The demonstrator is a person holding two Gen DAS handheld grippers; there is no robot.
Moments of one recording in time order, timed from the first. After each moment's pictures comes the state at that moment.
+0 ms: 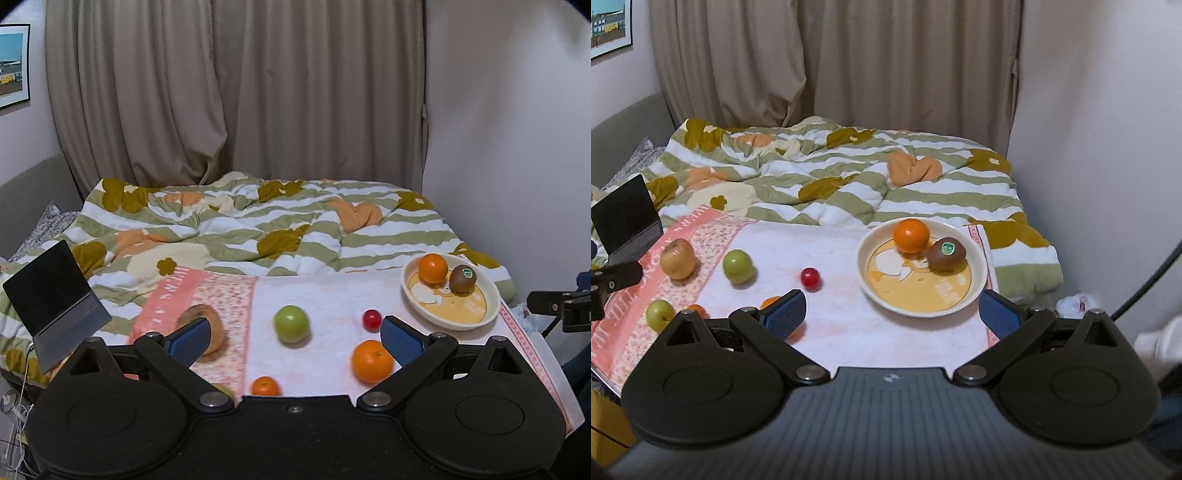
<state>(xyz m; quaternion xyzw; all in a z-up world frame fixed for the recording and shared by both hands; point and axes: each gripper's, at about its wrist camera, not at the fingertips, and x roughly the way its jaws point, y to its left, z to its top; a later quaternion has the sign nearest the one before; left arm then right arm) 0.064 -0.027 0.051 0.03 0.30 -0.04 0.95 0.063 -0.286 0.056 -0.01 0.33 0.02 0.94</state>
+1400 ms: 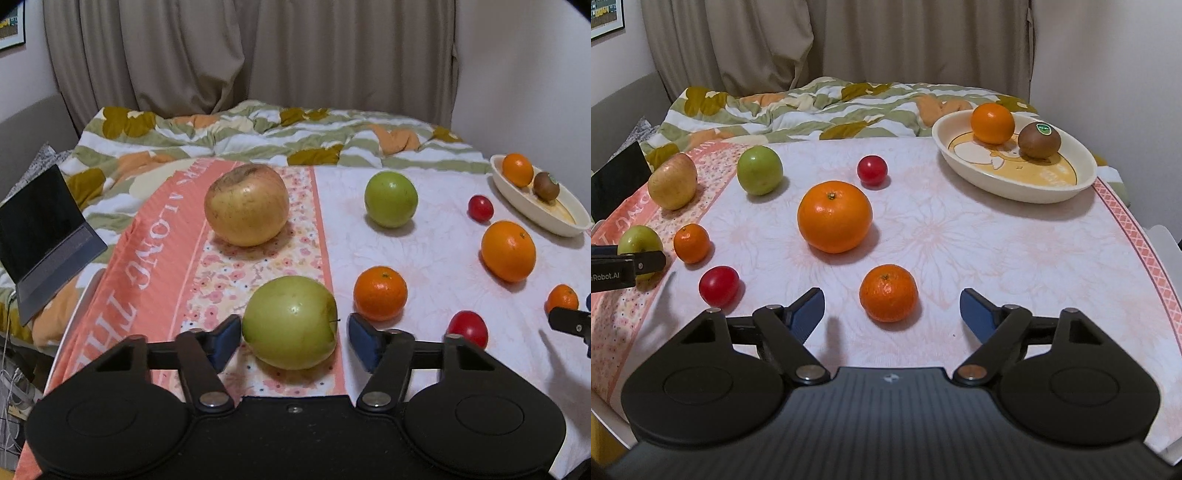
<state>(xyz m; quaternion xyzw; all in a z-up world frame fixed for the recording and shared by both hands) 0.121 0.060 -0.109 0.03 0.38 -0.03 0.92 0.083 -0.198 -0.115 0.02 0.37 0.02 0.93</state>
